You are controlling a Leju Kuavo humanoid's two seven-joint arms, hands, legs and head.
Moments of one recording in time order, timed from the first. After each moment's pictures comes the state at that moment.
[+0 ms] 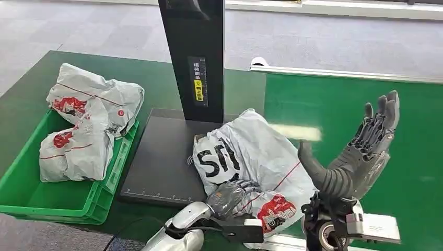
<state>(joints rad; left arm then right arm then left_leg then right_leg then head) -0.36 -0.28 -0.68 -0.78 -0.97 0.08 -0.33 -0.08 0.20 0.20 -1.82 0.30 -0.28 -0.60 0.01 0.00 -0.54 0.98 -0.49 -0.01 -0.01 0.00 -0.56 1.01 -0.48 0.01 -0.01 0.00</state>
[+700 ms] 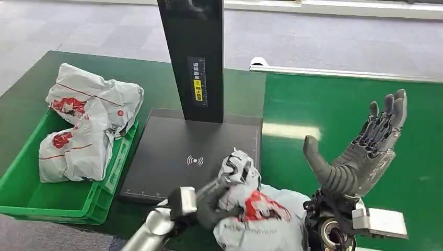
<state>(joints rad) -0.27 -0.20 -0.51 -1.24 -0.03 -0.55 -0.59 -0.10 0.20 0.19 -1.81 0.26 -0.30 -0.60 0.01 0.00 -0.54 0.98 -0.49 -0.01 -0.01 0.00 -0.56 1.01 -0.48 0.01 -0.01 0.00</state>
